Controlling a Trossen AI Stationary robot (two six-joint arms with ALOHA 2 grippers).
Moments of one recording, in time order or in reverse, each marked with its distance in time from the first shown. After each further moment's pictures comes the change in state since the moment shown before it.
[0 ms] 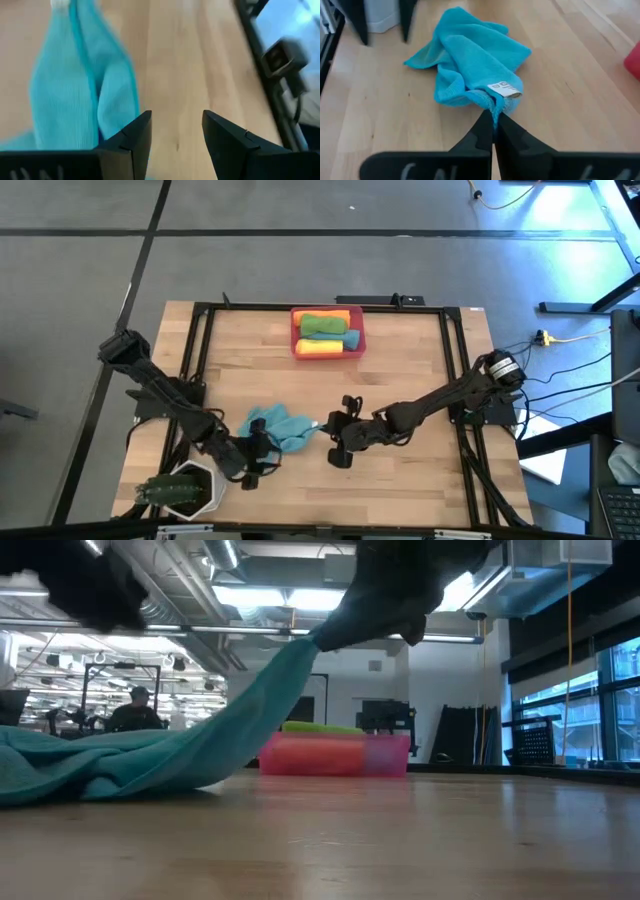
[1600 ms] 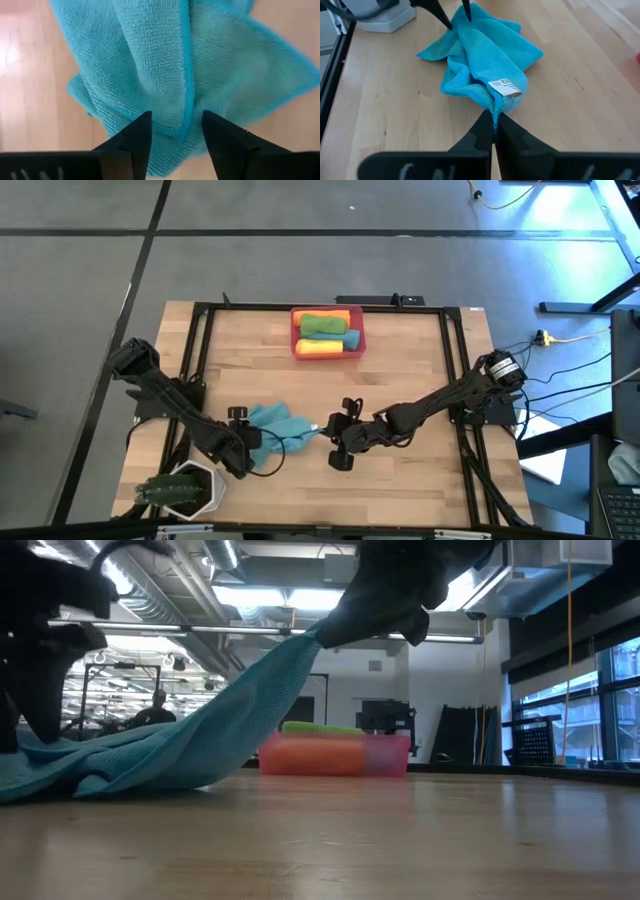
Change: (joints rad) left arm 0.007 0.147 0.145 -0.792 0.114 -0.158; right arm 0.008 0.000 0.002 -0.002 -0.022 0.026
